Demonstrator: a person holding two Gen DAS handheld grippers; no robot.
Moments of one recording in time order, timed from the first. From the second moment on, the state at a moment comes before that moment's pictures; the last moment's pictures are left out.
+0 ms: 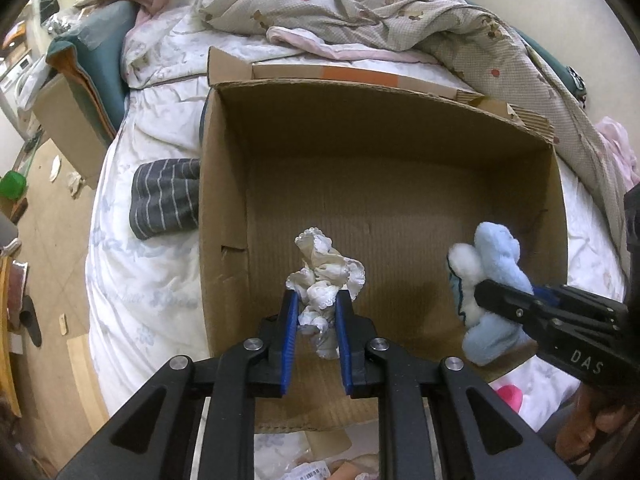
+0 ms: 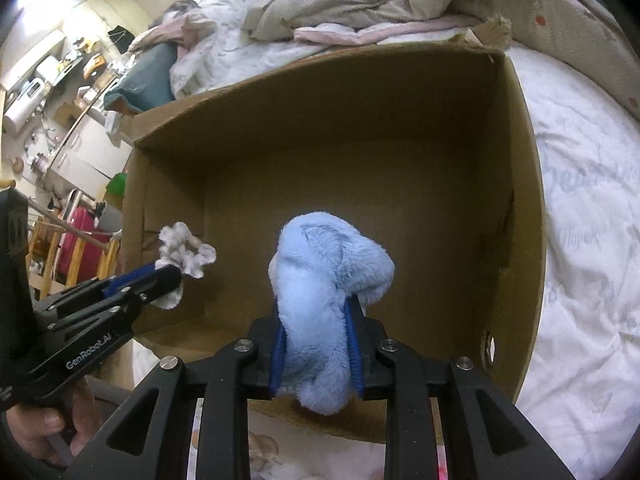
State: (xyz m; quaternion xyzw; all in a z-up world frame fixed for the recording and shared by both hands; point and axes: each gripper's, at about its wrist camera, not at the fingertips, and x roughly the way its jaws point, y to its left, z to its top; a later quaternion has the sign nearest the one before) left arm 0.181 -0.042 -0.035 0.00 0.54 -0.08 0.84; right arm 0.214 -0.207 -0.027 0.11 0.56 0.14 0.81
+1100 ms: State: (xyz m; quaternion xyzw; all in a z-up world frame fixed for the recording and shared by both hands) left arm 0.169 -0.026 0.006 -0.05 0.48 -0.06 0.87; right arm 0.211 -0.226 0.009 0.17 0.48 0.12 0.85
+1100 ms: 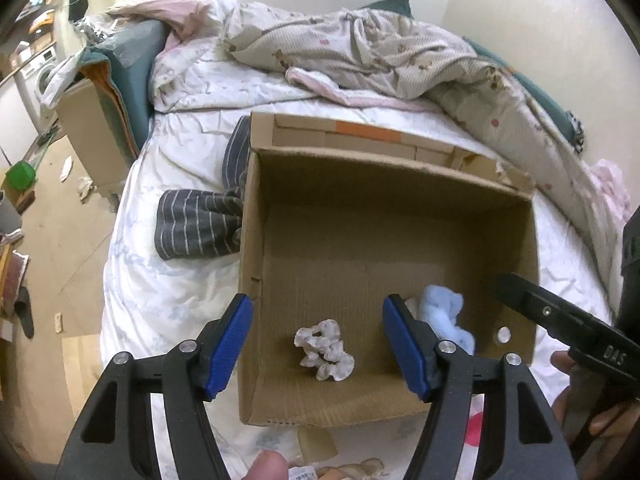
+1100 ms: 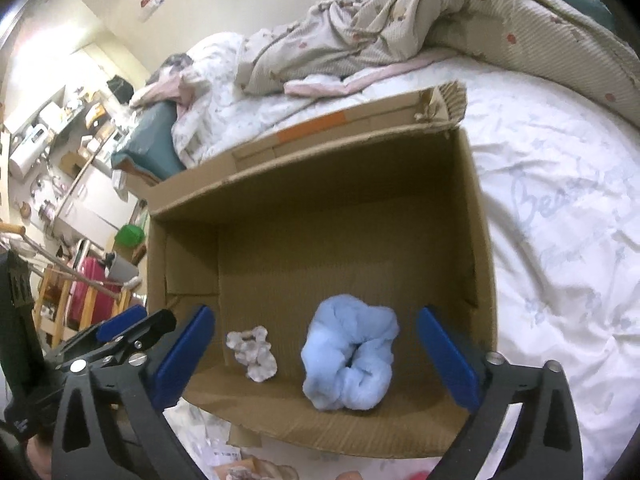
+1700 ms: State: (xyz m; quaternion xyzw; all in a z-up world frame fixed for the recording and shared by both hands) left arm 0.114 -0.005 0.016 -0.05 0.49 -0.03 0.87; right arm 0.164 -0.226 0.041 0.14 0.46 0.11 0.87
